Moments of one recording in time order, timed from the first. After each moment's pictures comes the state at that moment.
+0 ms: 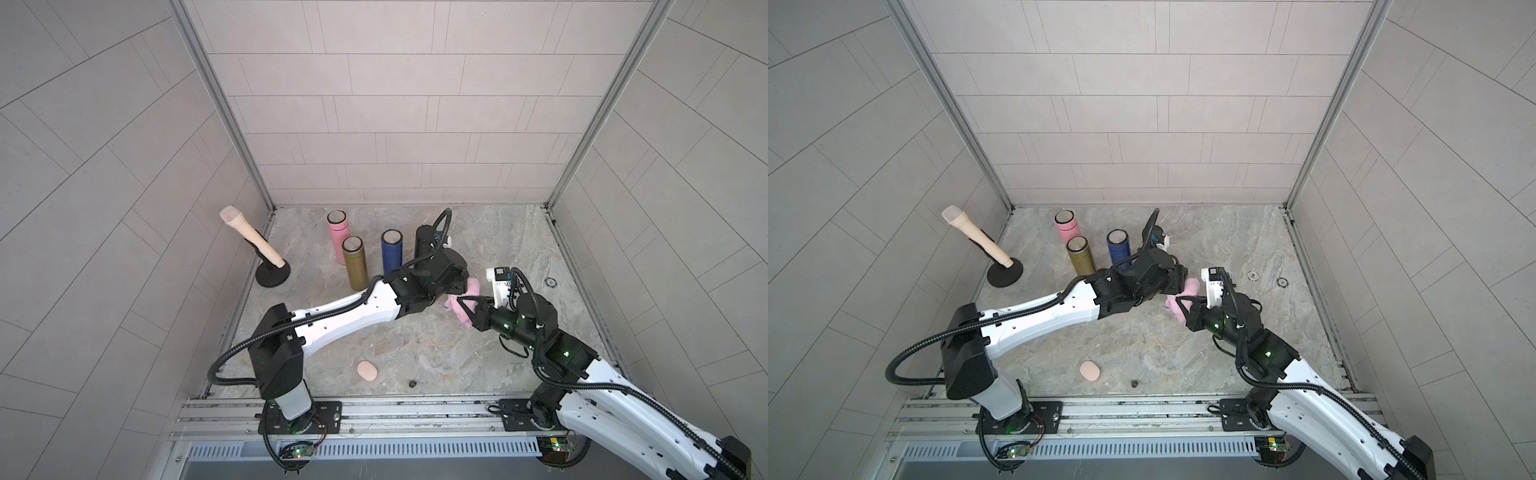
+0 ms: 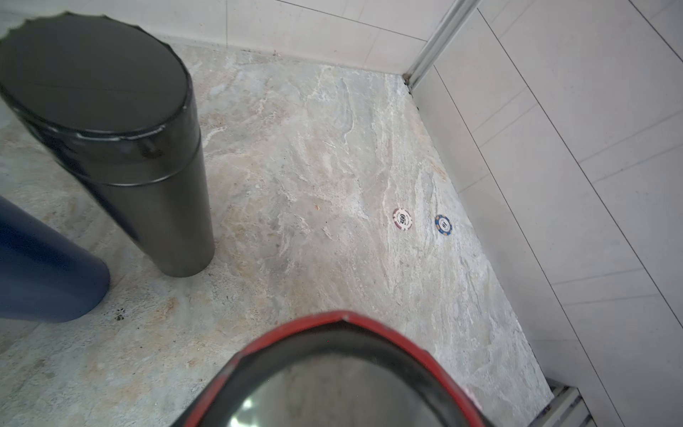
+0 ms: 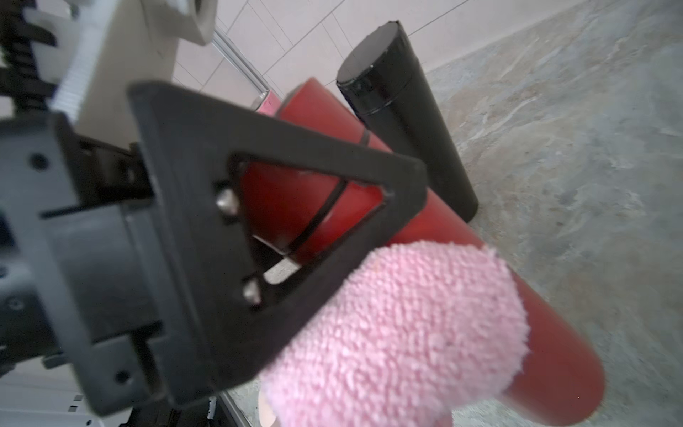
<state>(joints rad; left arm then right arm) -1.02 1.65 1.39 -0.38 -0.24 -0.66 0.63 0.64 0.50 -0.20 -0.09 0.68</state>
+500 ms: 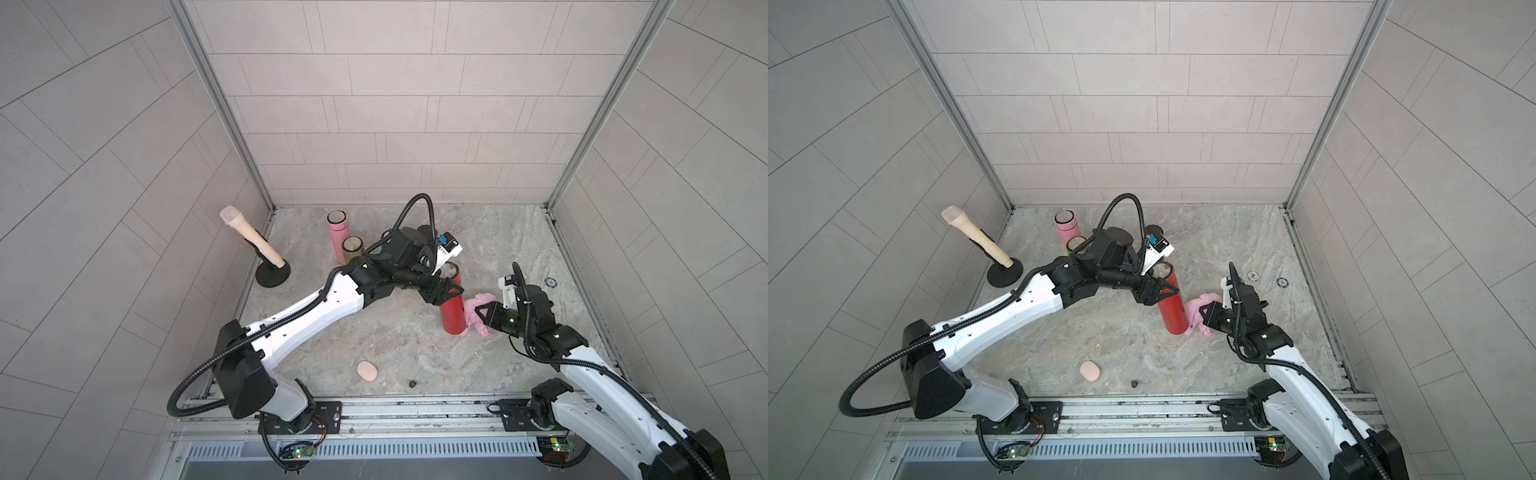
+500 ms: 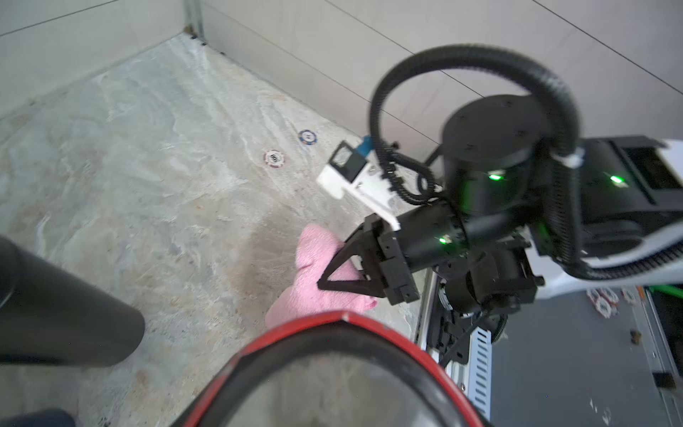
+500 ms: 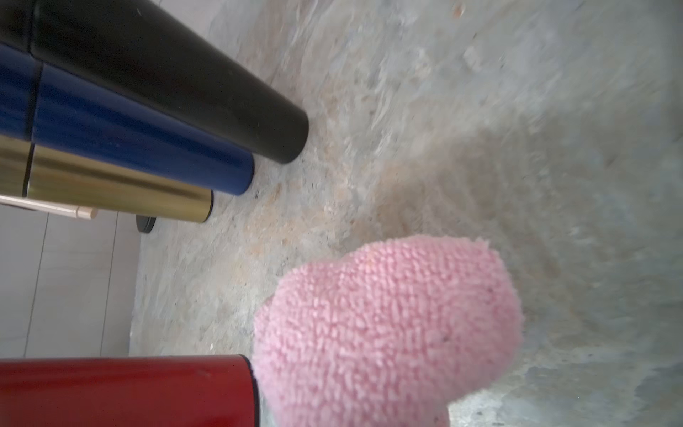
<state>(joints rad) -0.85 1.48 1.35 -0.47 0.46 -0.01 0.29 0.84 0.43 -0.29 -0.34 0.71</state>
